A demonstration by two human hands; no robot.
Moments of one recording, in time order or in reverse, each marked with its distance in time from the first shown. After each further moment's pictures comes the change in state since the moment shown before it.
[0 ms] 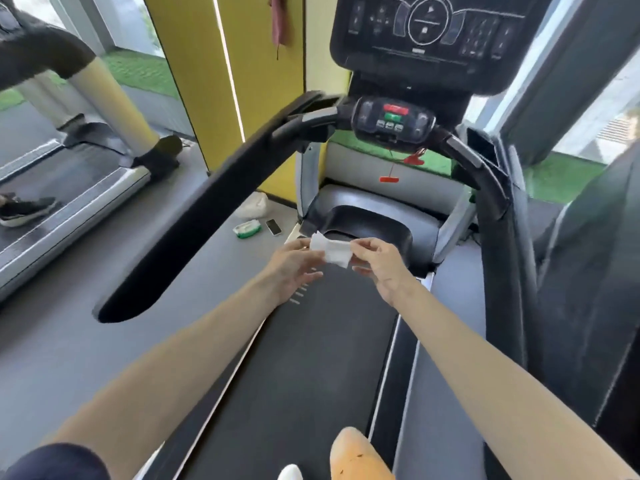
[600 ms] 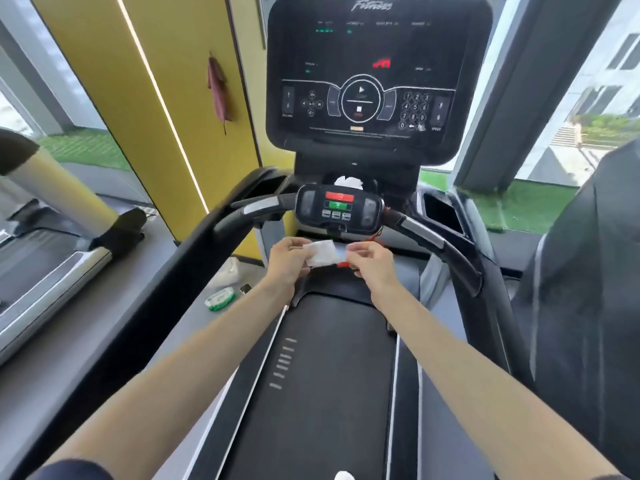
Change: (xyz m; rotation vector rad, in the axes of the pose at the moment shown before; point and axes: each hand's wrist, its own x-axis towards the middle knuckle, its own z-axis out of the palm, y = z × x) left_hand 0.185 0.144 0.130 0.224 0.201 0.249; right_hand 0.194 -0.114 -0.081 -0.071 0.272 -0.162
